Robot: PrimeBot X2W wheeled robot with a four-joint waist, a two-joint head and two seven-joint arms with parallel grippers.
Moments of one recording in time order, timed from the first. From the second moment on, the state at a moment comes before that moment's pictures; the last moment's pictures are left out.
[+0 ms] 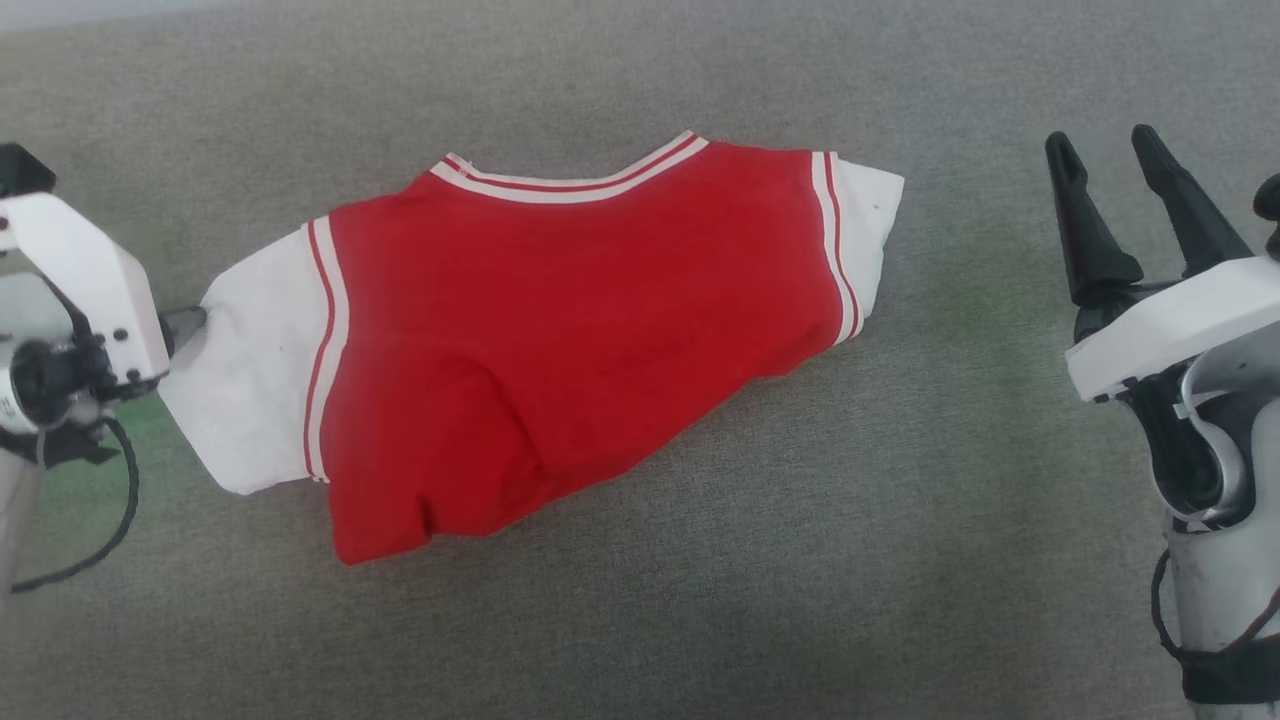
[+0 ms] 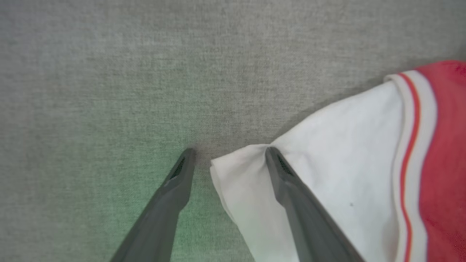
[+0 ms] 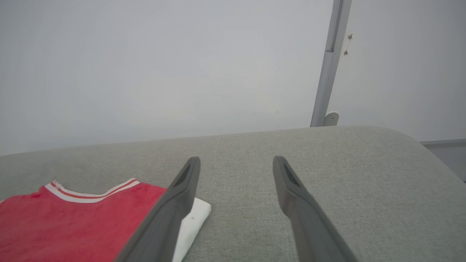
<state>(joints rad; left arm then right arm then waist) -0.77 0.65 -0.35 0.53 -0.86 0.16 0.81 -0.47 -0.19 -0.04 0.08 0.40 0.13 0.13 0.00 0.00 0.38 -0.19</state>
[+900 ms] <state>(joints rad) -0.80 0.61 -0.35 0.46 -0.90 0.31 0.96 -0.47 -0.19 -0.05 0.06 0.40 0.13 0.27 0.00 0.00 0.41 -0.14</state>
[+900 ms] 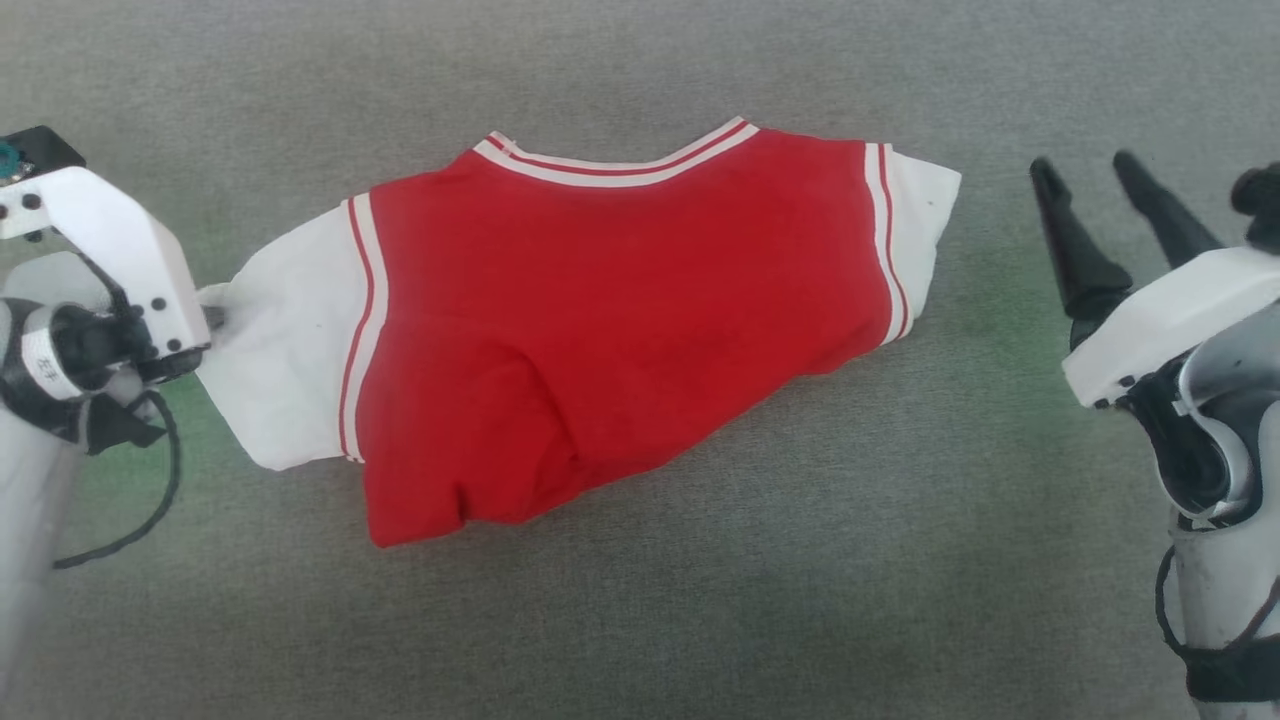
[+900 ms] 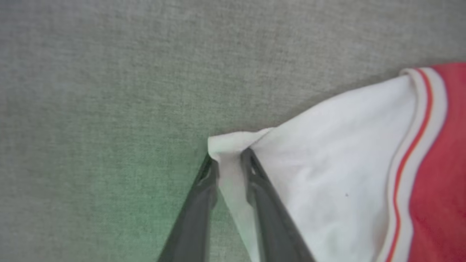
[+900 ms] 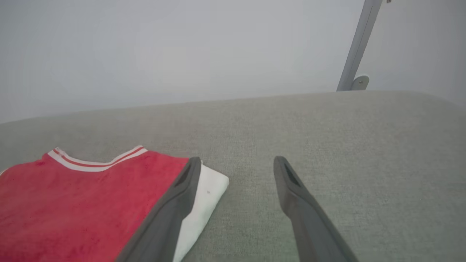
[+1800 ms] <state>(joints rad) -0.91 0.42 -0.42 0.58 -0.88 0.17 0.79 -0.75 -0.34 0.04 0.44 0.44 0.13 0.92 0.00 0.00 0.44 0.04</state>
